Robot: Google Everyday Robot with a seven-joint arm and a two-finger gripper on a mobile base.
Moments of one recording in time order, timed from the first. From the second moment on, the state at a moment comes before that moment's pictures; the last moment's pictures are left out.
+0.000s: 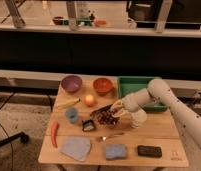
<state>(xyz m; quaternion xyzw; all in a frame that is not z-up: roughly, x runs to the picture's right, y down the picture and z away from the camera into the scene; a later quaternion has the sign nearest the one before) 0.087 0.116 0.757 -0.24 -0.45 -0.01 0.86</state>
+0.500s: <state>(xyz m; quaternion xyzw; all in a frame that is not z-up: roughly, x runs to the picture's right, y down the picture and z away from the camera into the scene) 0.084 0.124 0.758 -0.26 -0.45 0.00 0.85</state>
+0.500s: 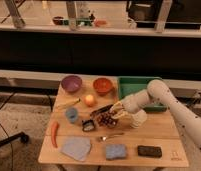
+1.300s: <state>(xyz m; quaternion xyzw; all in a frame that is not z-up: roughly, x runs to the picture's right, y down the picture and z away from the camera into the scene) 0.081 0.127 0.760 -0.27 -0.46 0.01 0.85</state>
